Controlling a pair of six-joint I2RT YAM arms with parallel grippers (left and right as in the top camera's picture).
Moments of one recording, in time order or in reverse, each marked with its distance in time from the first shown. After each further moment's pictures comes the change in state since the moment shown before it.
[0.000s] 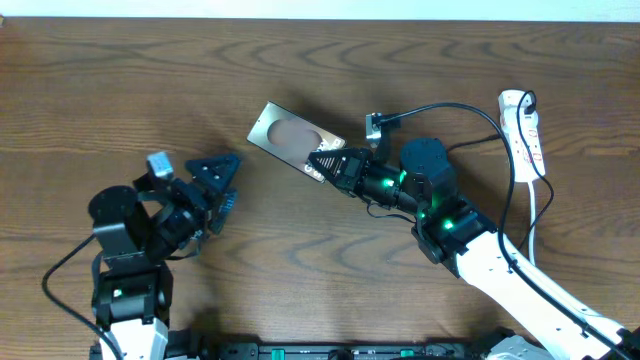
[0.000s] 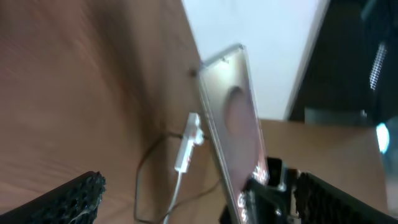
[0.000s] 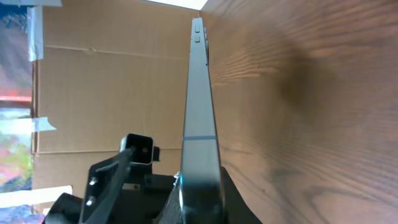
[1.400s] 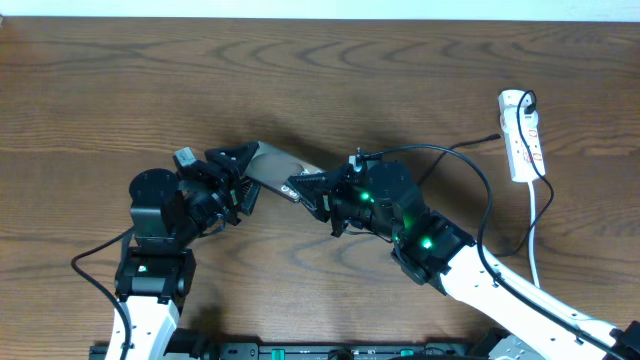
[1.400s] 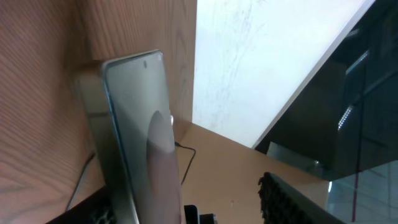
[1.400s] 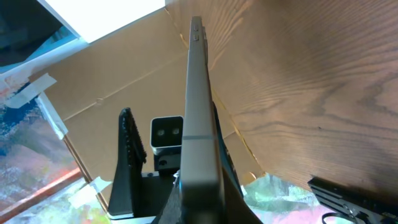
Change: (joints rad) left arm -0.206 0.119 0.000 0.168 -0.228 -0.455; right arm 0.182 0.000 0.000 -0.066 0.180 0.610
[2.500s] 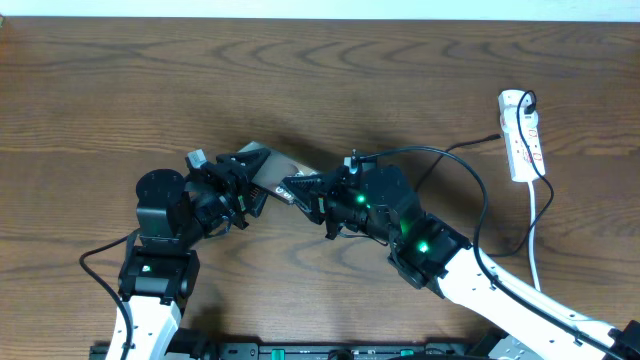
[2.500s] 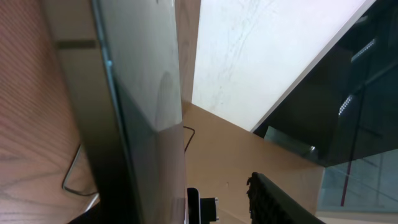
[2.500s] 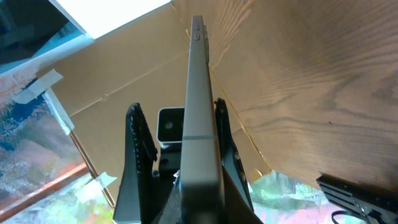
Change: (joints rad) left arm -0.039 0.001 0.000 0.006 0.048 -0.053; right arm 0.031 0.000 0.000 0.034 0.024 0.026
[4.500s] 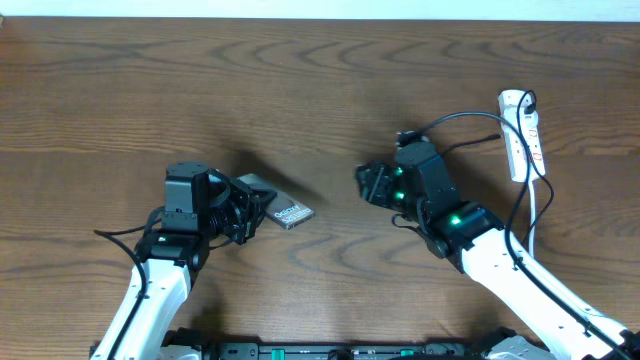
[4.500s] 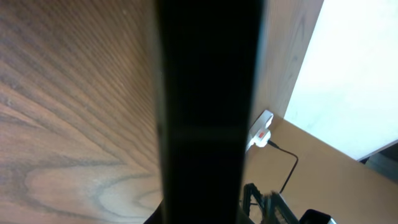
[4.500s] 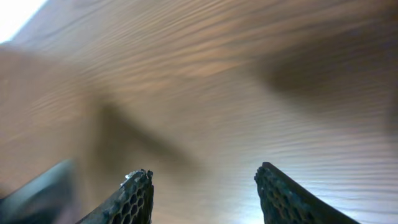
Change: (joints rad) left arm -0.003 0.229 -0.008 -0.219 -0.026 0.344; right arm -0.271 -0.002 0.002 -0.494 0.298 -1.060
